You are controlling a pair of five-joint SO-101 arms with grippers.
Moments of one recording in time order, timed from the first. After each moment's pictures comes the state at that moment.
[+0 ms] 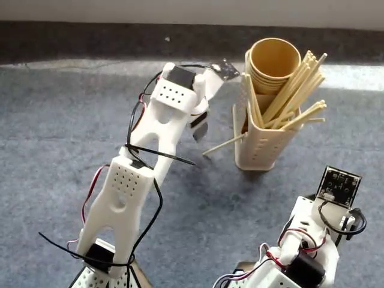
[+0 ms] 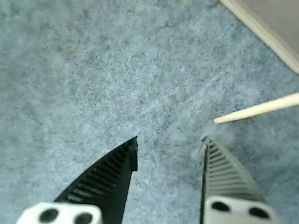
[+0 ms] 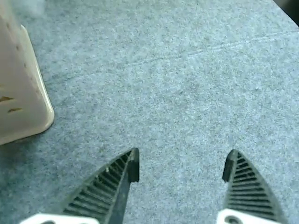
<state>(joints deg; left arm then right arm) 18.9 53.8 -64.6 101.1 -20.0 31.5 -104.6 80.0 68.5 17.6</state>
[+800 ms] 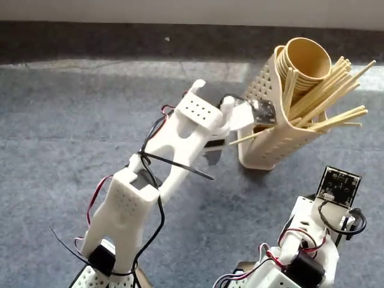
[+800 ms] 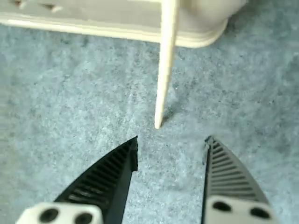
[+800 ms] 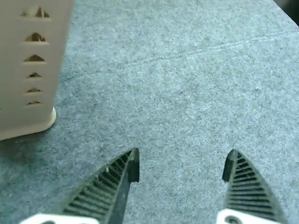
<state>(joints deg) 28.5 39.6 -40.7 92.8 -41.3 31.5 -104.6 80.0 68.5 17.6</state>
